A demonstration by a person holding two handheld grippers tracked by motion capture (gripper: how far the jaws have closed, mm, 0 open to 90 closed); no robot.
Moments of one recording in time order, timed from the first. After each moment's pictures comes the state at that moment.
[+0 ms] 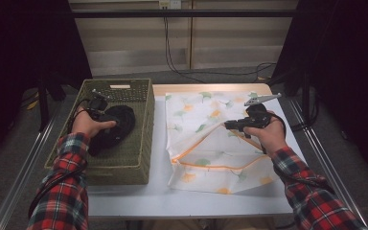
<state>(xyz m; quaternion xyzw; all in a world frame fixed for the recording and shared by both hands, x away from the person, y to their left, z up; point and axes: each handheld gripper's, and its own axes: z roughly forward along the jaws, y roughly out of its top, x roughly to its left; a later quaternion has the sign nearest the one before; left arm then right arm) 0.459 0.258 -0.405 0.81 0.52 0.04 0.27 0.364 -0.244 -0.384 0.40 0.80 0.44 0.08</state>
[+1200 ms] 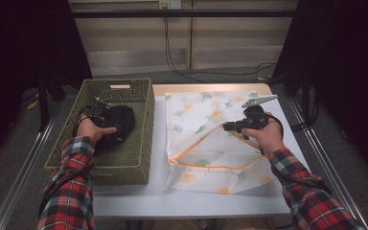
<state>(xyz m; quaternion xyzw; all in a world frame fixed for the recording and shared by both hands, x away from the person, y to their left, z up) 0.465 0.263 -0.448 0.81 0.54 0.07 0.24 0.365 -0.241 -0.391 0.39 0.81 0.43 0.08</state>
